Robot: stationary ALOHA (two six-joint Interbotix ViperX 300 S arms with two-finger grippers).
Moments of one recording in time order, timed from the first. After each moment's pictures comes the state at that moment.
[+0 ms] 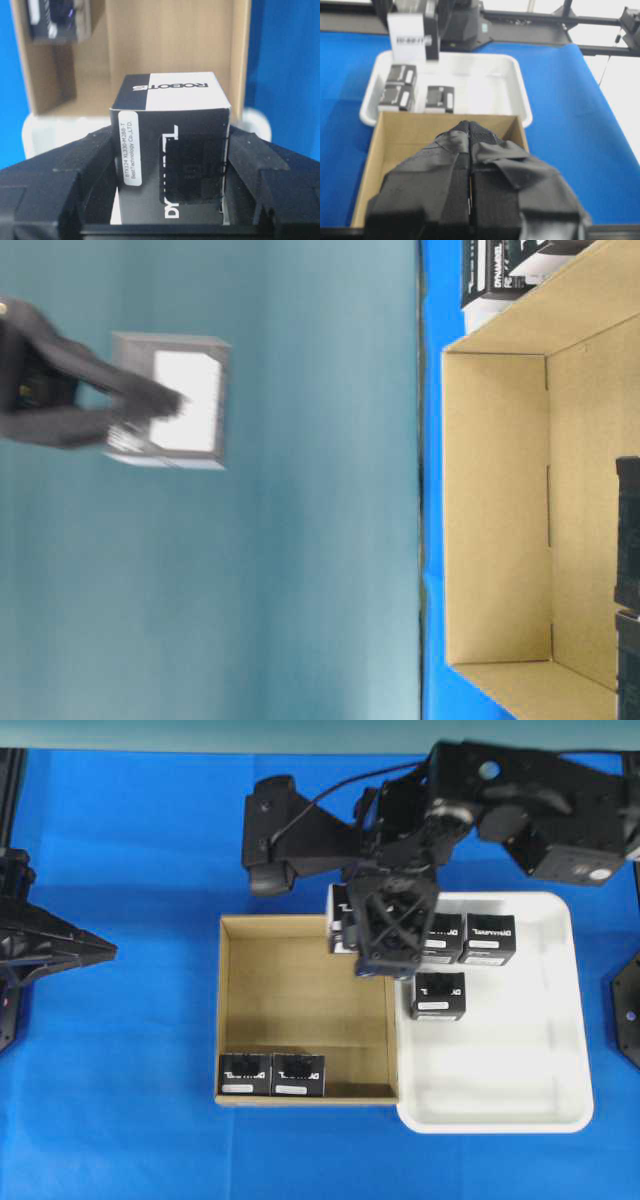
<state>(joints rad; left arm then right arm) -0.04 -1.00 1.04 0.02 0.07 -0.08 -0.12 0.09 -0.21 0.11 1.46 -0.14</state>
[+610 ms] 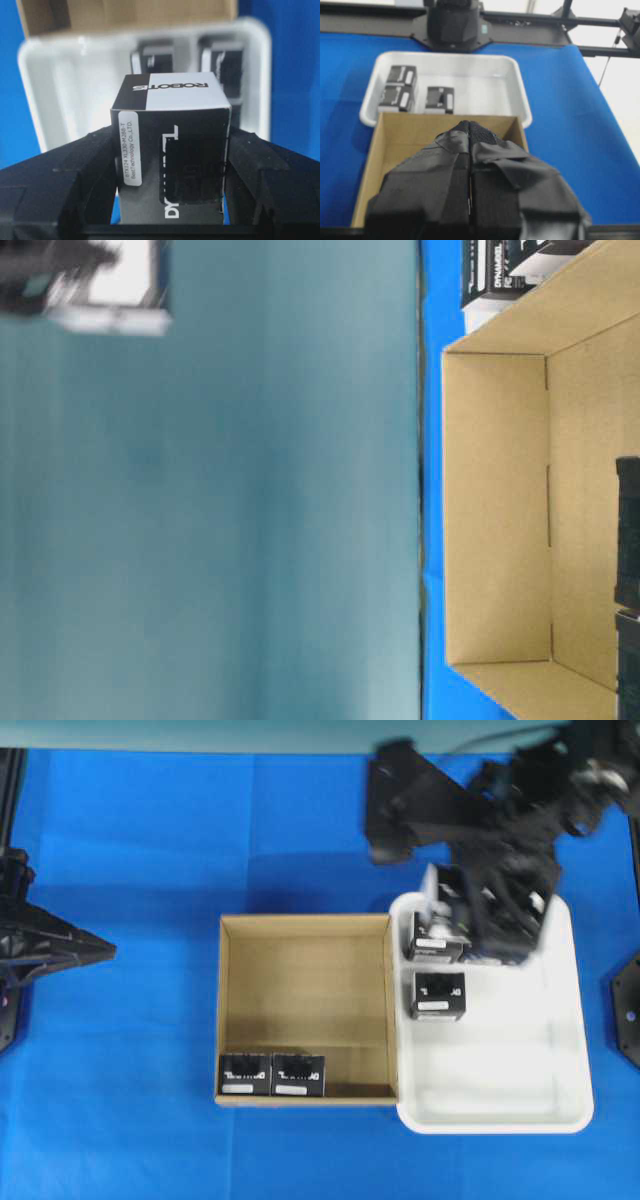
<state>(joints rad) -0.04 -1.00 1.04 0.02 0.07 -0.08 -0.16 -0.20 0.12 0.11 1.44 -0.11</state>
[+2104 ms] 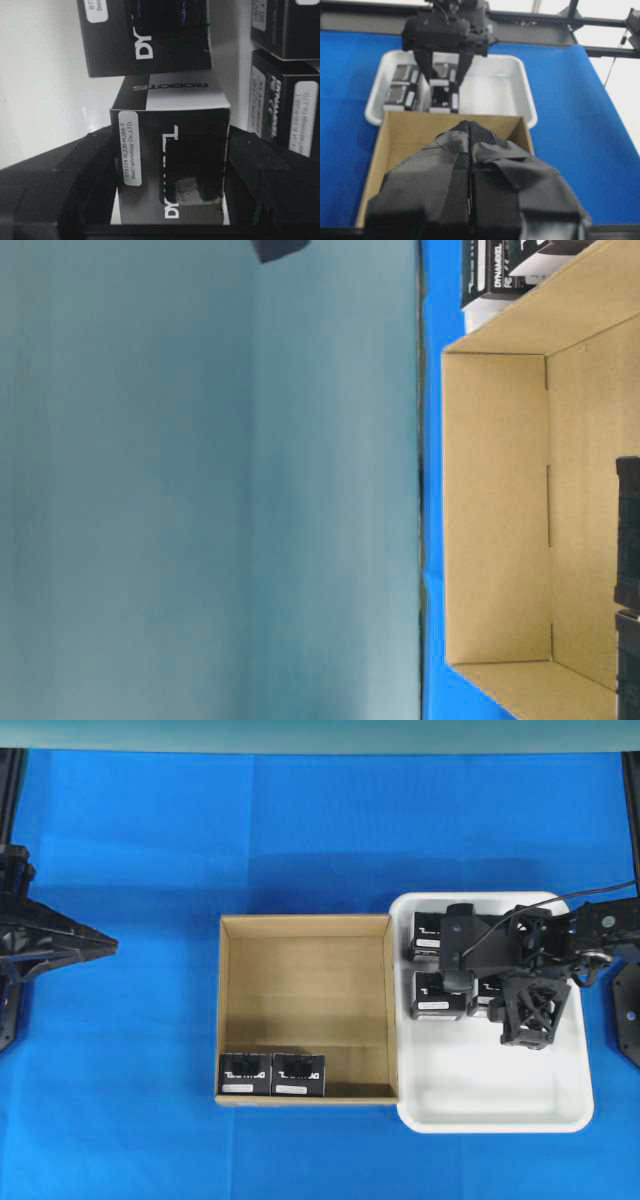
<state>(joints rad) -0.02 -1.00 1.03 0.02 0.07 -0.08 -0.11 -0.21 0.94 0.12 0.63 -0.12</state>
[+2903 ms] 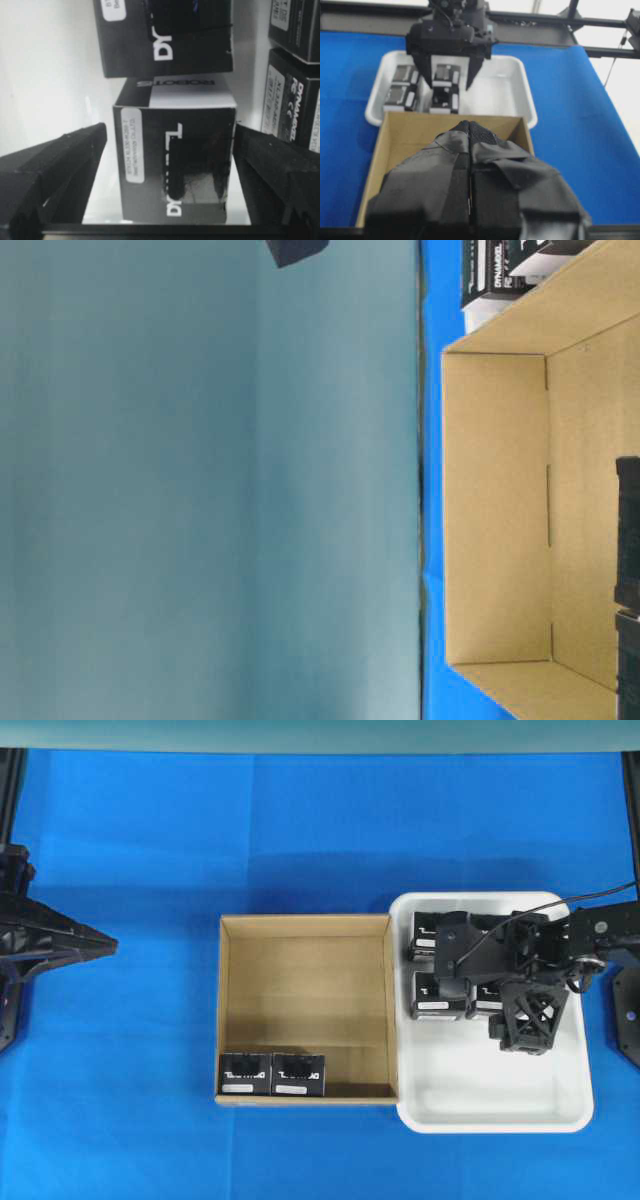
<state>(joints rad) -0.02 -1.00 1.03 0.02 0.06 -0.08 -0.09 -0.21 0.91 0.12 0.68 -0.10</state>
